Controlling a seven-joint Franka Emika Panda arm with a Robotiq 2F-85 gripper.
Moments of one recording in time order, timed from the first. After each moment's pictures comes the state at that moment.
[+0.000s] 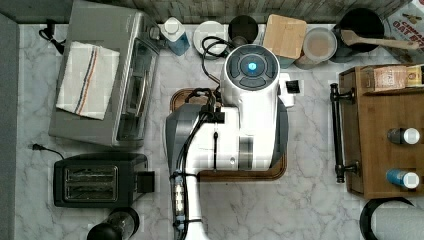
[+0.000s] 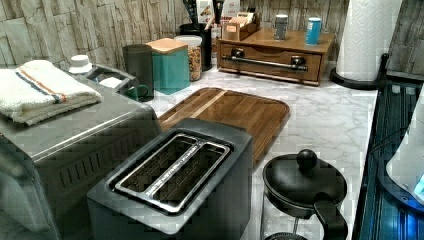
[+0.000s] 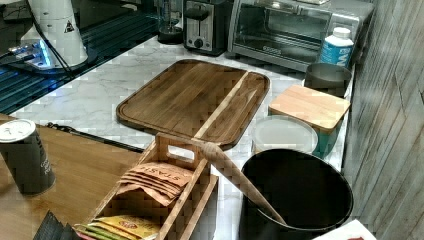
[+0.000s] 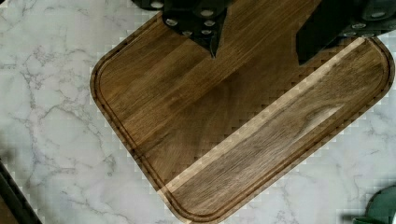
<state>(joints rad) -0.02 0.06 0.00 -1.87 -0.04 0.24 -0.14</state>
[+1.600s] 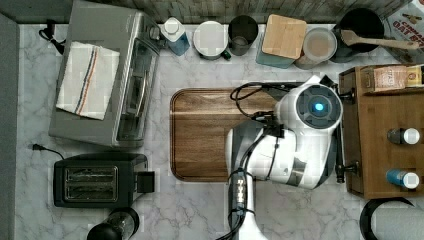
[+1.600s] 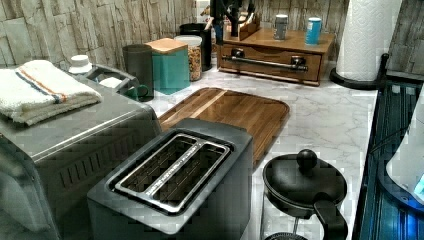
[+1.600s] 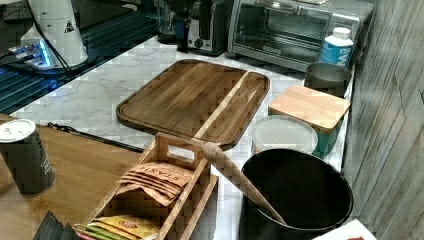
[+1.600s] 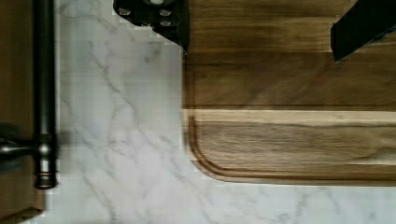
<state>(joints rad) -0.09 0.05 -0.16 -2.10 -0.05 0.58 -1.00</state>
